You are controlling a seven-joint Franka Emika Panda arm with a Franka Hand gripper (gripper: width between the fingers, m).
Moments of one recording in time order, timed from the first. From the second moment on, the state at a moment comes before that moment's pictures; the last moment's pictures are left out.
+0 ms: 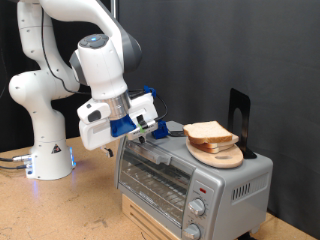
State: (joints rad) arm 0.25 -0.21 -0.23 -2.53 0.33 2.32 0.79
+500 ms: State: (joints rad) arm 0.24 -0.21 -0.21 -2.55 0.33 2.33 0.84
